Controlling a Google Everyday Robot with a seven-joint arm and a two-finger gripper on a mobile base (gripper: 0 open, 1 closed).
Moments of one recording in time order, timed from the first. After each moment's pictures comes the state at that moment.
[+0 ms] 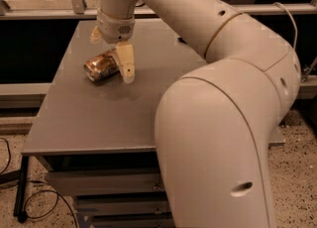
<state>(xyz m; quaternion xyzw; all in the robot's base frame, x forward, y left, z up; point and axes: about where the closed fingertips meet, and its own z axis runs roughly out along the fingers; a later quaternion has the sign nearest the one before) 0.639 0.126 0.856 -0.88 0.44 0.08 0.12</state>
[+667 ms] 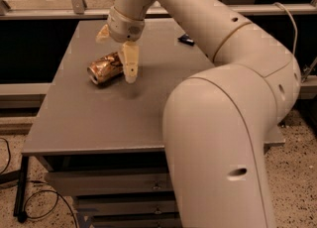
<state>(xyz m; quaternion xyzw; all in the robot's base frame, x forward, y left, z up) 0.643 0.120 0.855 -0.86 0.46 0.16 0.15</state>
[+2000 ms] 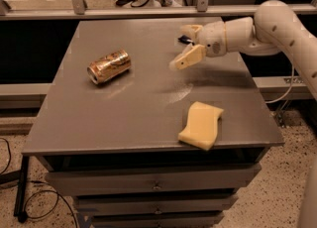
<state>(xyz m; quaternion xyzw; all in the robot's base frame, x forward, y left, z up) 0.683 -0.058 0.881 -0.51 0.63 0.35 0.47</state>
